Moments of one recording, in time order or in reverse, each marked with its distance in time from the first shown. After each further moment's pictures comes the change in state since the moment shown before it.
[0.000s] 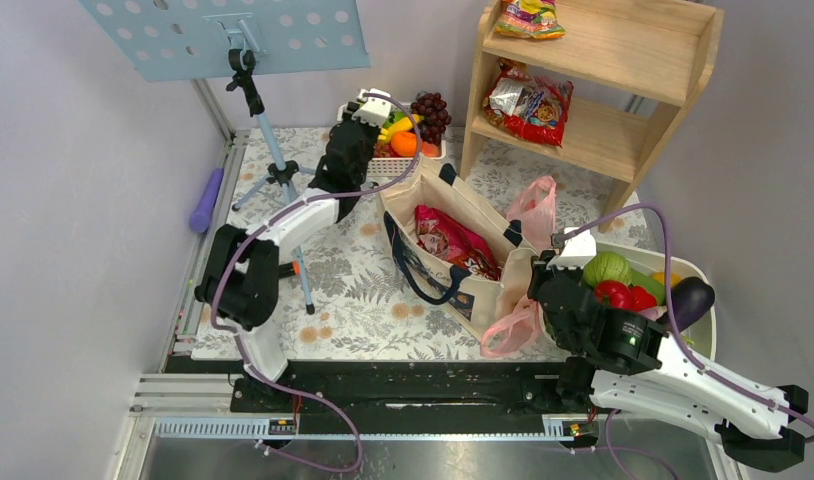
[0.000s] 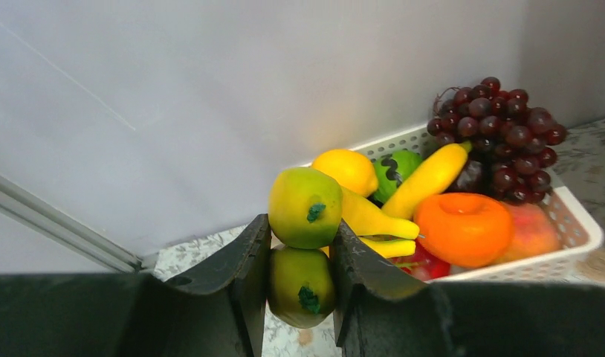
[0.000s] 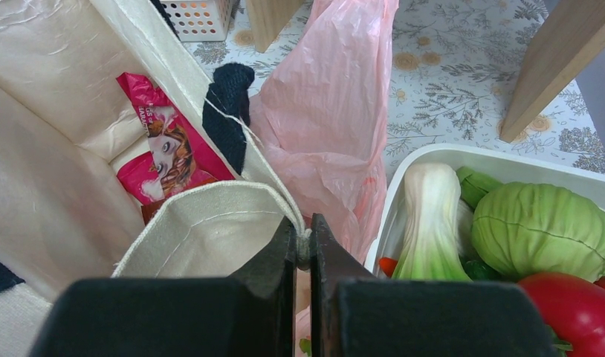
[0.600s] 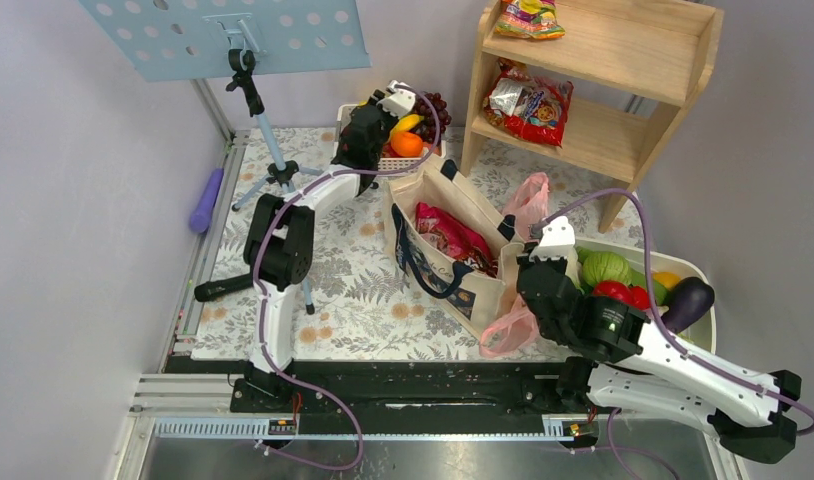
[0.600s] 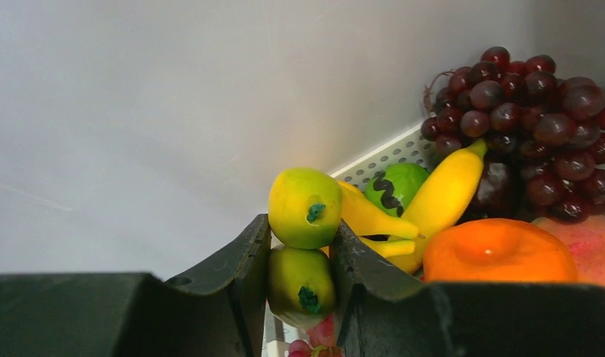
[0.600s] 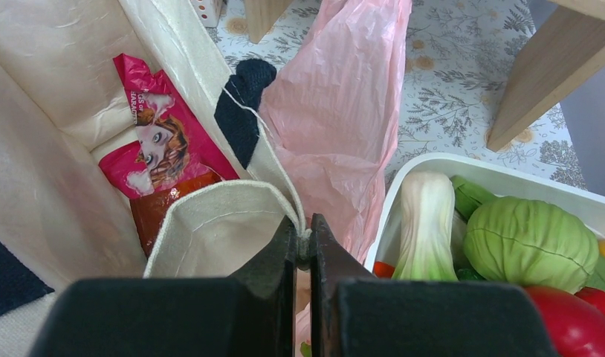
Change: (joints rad) left arm 0.043 0.395 0.388 -0.022 0.118 0.216; right arm -0.009 0.142 0.066 -0.001 -0.001 -0.034
